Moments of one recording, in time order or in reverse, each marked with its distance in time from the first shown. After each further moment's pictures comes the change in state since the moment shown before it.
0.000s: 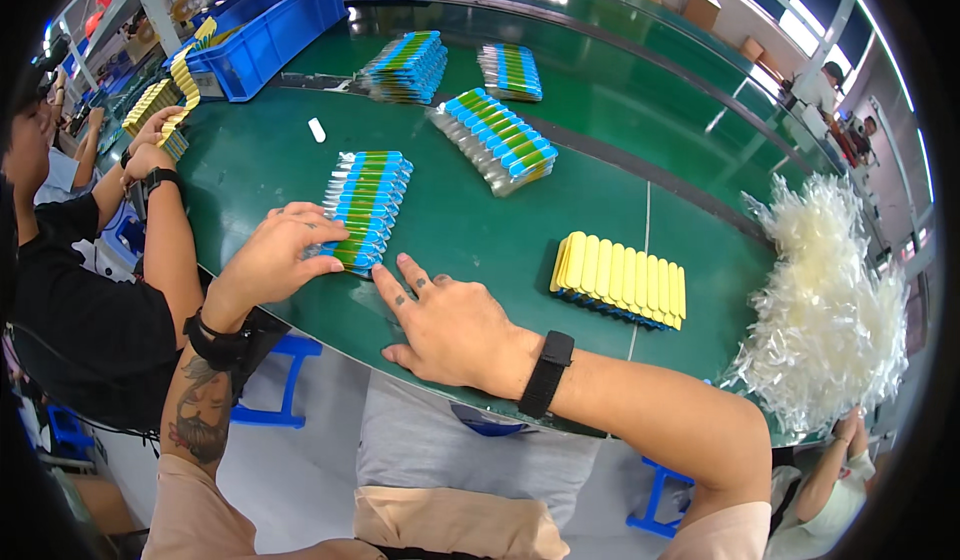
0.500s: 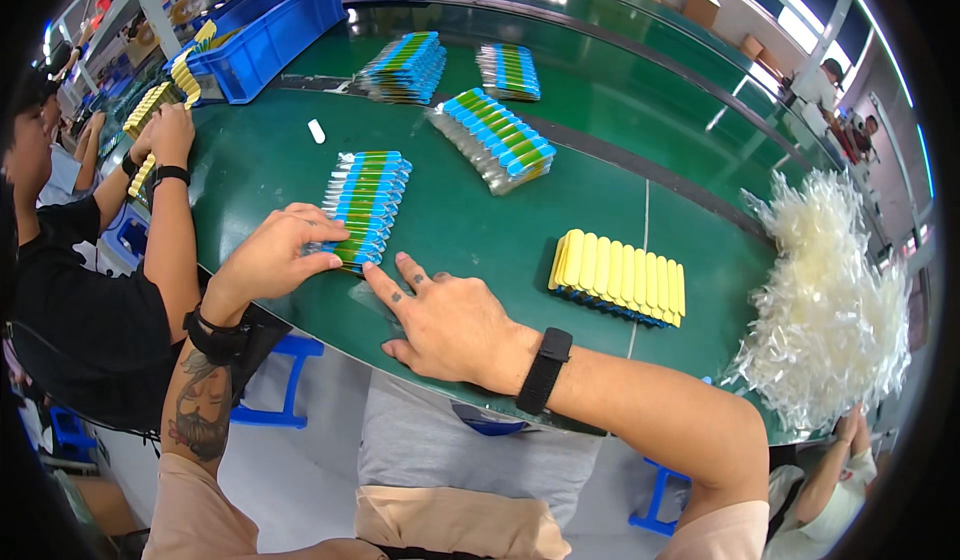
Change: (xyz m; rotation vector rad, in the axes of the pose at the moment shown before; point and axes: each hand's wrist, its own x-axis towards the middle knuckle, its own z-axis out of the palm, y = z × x) left_hand 0.006 -0.007 0.000 -0.094 0.020 0.064; right_hand 0.000 -0.001 -0.003 -0.004 0.039 0.000
